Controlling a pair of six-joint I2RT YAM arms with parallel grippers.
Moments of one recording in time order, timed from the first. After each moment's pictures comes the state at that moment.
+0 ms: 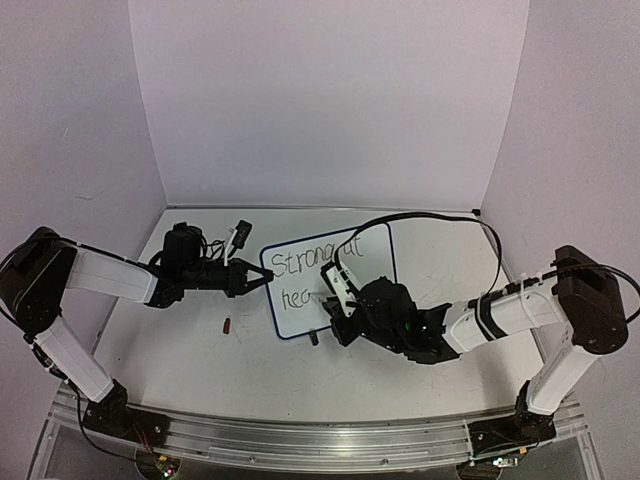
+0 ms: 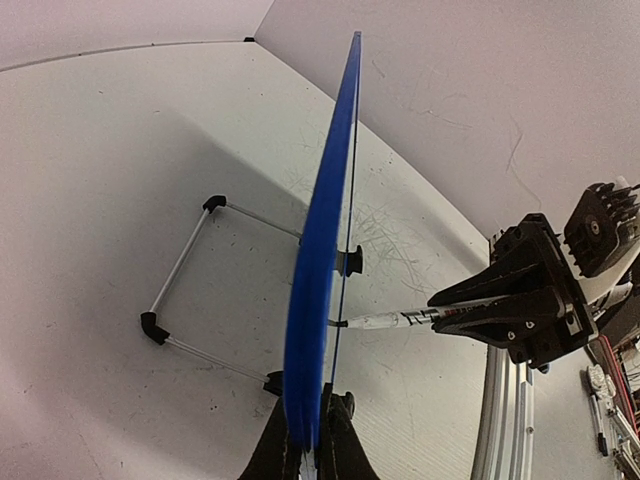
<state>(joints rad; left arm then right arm) -0.51 1.58 0.68 0.52 0.72 -0.28 1.10 1.69 0.81 0.44 0.36 0.07</state>
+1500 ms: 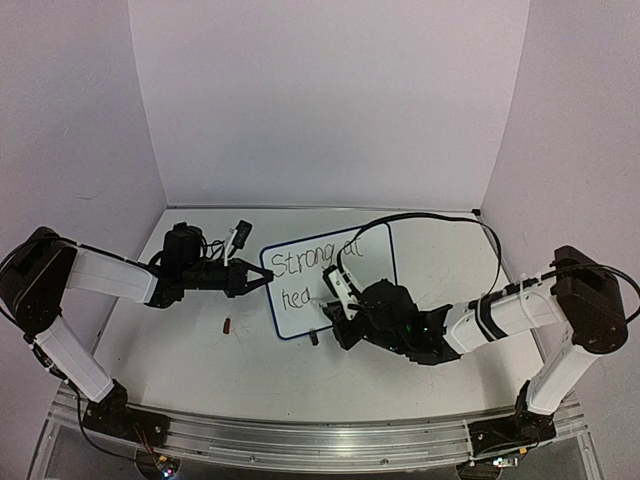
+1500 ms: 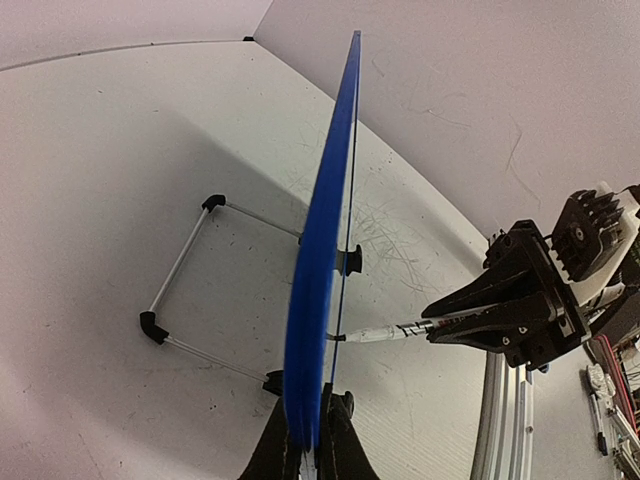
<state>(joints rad) -0.51 1.58 0.68 0.52 0.72 -0.28 1.09 1.69 0.79 0.44 0.31 0.11</state>
